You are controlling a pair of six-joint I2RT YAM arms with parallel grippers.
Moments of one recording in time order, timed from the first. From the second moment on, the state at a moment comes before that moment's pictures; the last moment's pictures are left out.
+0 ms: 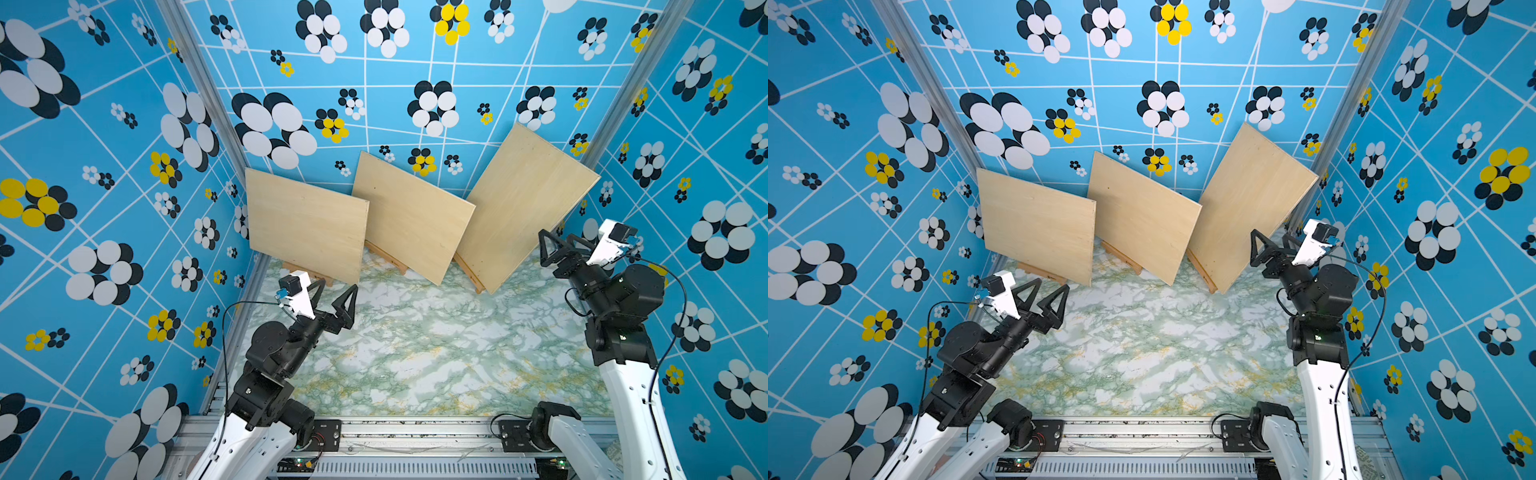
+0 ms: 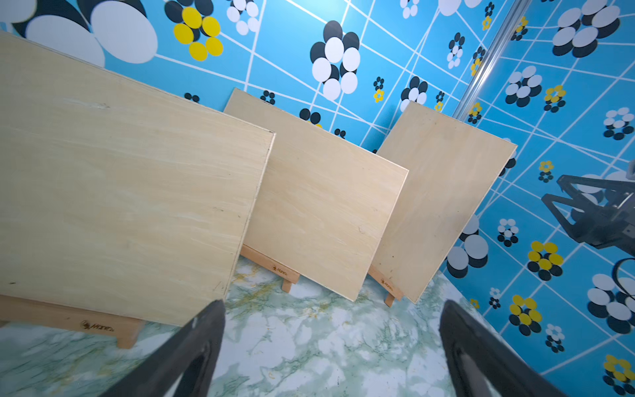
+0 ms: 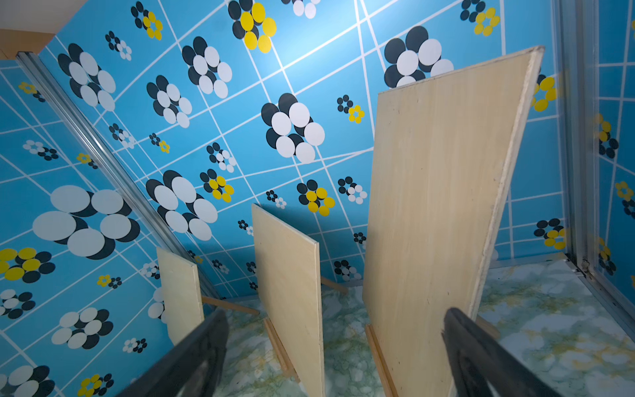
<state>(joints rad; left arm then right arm) -0.45 0.45 0.64 -0.14 -0.03 -0.36 -0.16 0.84 0.93 -0.02 -0.39 0.40</state>
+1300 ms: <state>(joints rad) -0.44 0.33 0.38 -0.21 -0.45 -0.13 -0.13 0.88 0.68 -0.08 -0.30 0.14</state>
